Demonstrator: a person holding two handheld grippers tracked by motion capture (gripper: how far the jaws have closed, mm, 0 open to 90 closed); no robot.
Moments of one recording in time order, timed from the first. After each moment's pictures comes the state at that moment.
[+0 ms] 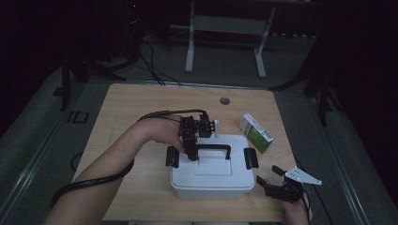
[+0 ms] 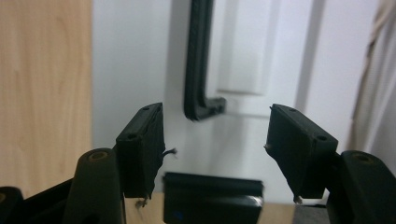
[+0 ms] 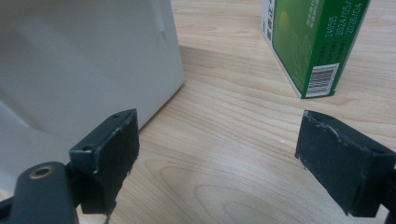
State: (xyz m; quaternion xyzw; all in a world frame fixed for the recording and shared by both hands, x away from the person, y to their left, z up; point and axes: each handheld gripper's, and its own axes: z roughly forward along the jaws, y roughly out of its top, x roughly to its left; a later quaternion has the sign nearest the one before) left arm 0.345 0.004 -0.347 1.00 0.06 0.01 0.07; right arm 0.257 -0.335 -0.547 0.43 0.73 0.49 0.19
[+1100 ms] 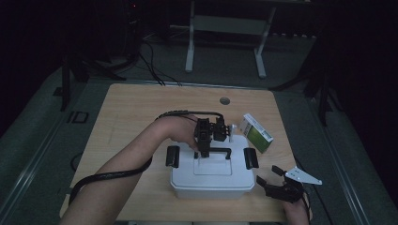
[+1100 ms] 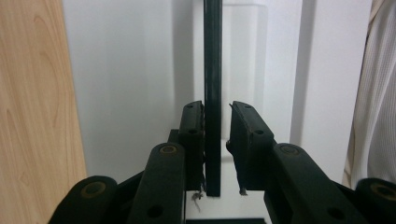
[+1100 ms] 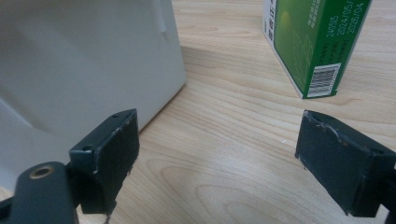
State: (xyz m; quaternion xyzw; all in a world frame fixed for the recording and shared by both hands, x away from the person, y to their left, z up) left arm 0.346 -0.034 -0.355 1.00 0.01 -0.01 0.05; right arm 0.258 -0.336 -0.548 0.43 0.73 0.49 0.19
